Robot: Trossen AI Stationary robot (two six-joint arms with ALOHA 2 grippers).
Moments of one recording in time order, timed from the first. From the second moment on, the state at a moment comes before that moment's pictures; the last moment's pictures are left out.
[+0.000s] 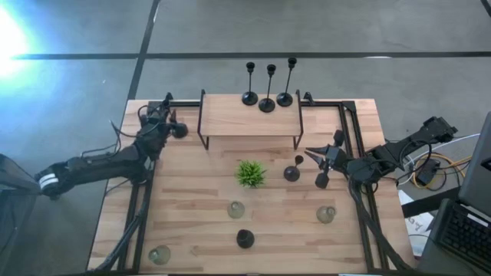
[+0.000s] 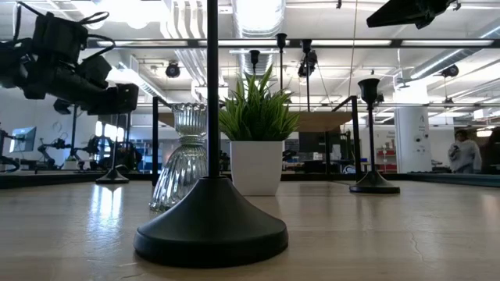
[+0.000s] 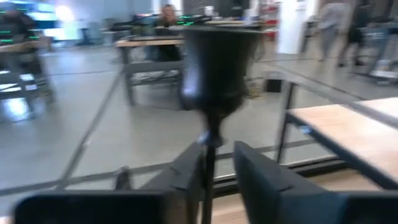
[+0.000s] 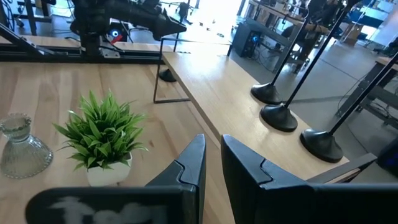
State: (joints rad) left arm 0.58 0.66 0.08 0.56 -0.74 -0.05; right arm 0.47 0.80 0.70 -0.35 0.92 0.17
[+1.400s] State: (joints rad) left arm 0.58 1.09 1.04 0.17 -0.09 0.22; right arm 0.47 0.80 0.69 -0.30 0.94 0.19
